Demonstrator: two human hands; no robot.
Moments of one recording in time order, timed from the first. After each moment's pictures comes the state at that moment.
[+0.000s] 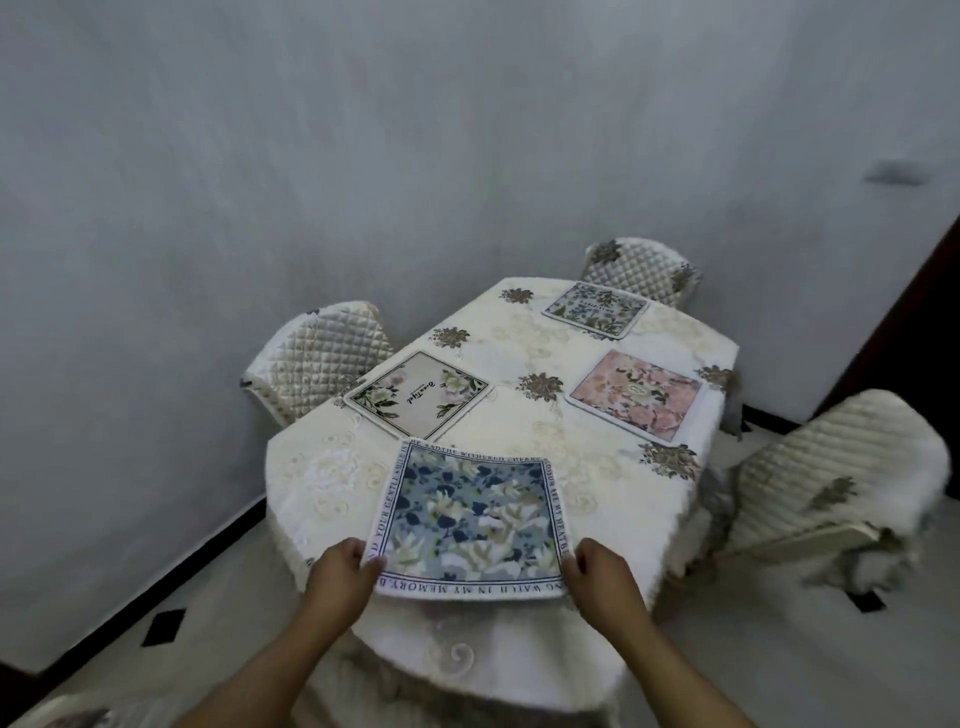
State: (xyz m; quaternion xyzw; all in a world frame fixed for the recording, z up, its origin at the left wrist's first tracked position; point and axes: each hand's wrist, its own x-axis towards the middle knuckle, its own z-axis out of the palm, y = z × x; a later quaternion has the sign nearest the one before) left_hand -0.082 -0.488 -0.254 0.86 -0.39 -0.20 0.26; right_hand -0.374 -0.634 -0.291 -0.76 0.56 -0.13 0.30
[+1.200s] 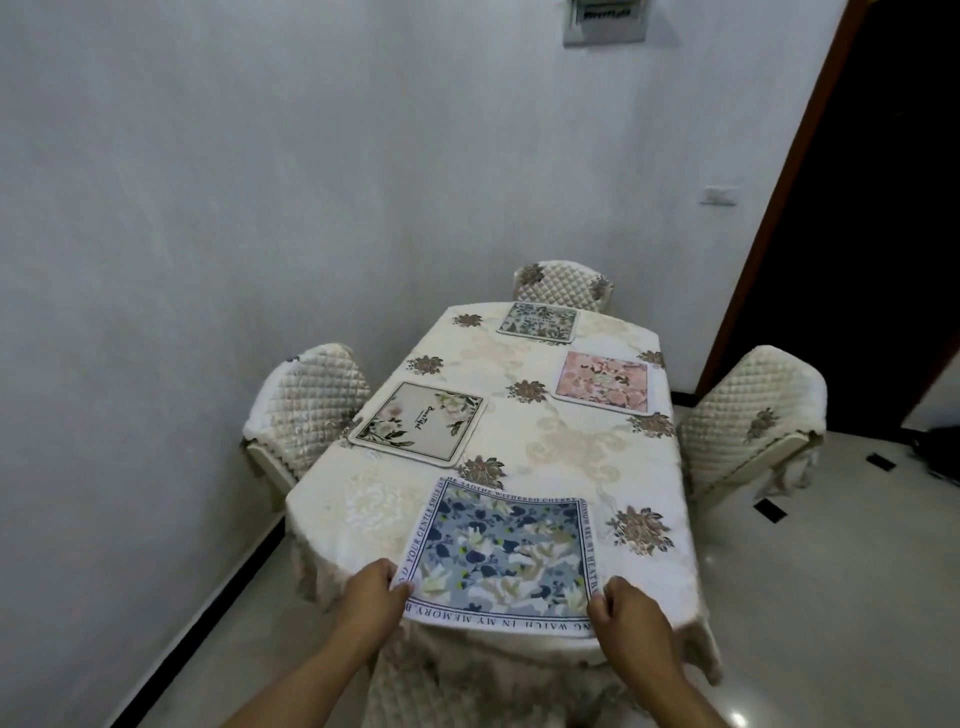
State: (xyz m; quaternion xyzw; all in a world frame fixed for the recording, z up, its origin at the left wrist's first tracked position) left_hand 0.107 -0.424 -0.263 0.78 -0.54 -0.25 0.20; right_hand -0.210 -0.427 -0.271 -0.63 0.73 -0.17 0.21
